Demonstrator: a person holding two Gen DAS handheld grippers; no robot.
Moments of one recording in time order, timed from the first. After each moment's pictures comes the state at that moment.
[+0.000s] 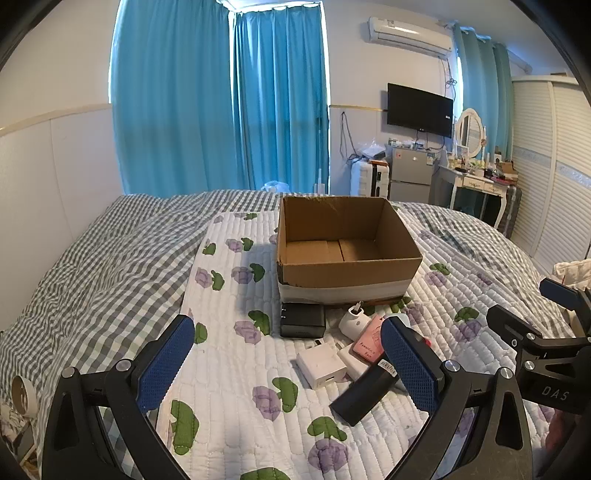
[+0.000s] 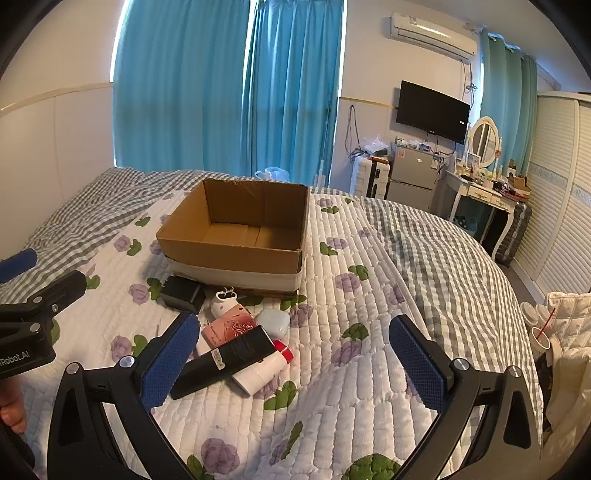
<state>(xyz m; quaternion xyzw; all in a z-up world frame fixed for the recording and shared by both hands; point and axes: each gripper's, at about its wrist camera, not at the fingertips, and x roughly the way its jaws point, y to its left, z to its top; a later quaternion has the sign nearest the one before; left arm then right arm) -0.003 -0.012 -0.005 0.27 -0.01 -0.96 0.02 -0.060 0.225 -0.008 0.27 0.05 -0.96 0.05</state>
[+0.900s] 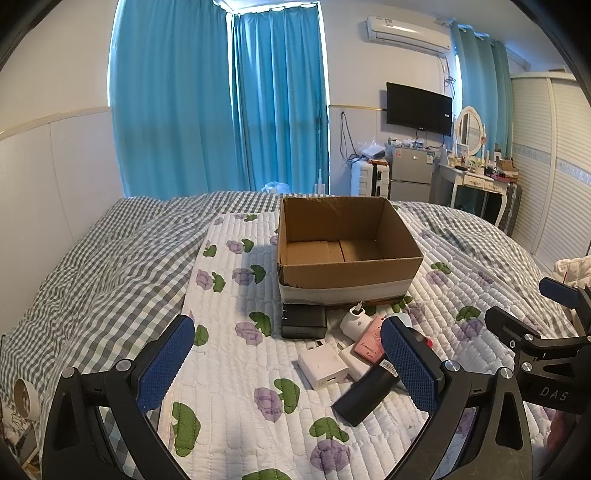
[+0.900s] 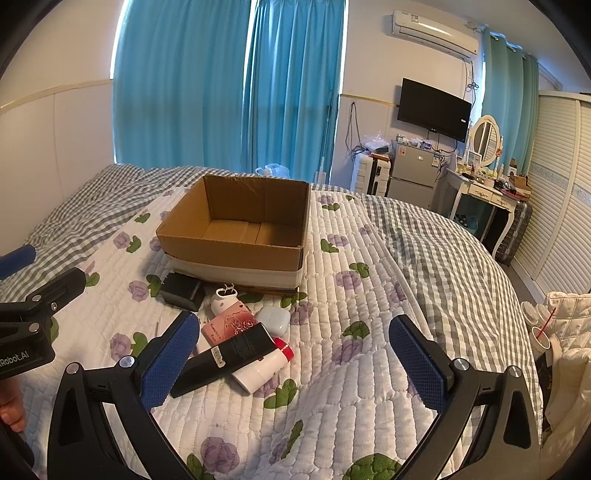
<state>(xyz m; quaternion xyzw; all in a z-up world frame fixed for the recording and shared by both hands) -0.003 -0.010 -0.007 0.26 -0.02 -0.96 0.03 -0.061 0.224 -0.008 0.28 0.05 -0.96 0.05</state>
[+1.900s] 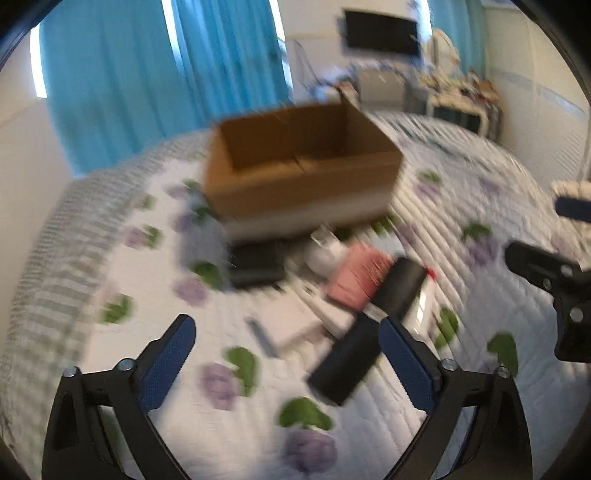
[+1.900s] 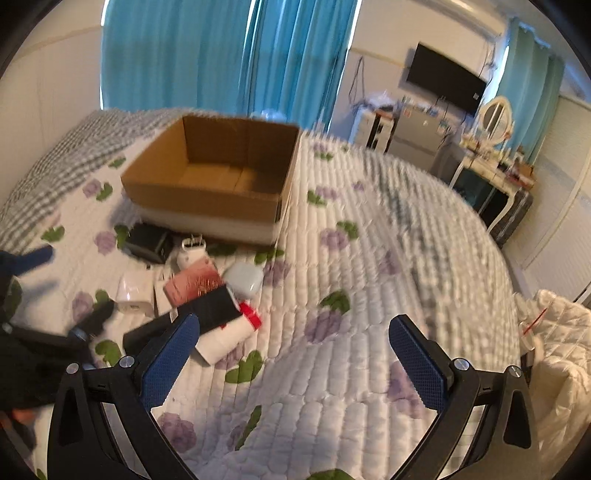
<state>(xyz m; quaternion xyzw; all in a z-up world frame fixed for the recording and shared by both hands) -0.064 0.042 -0.090 0.40 -0.09 -0.91 -0.04 -0.112 0.238 -0.038 0.40 0.10 -0.91 0.04</state>
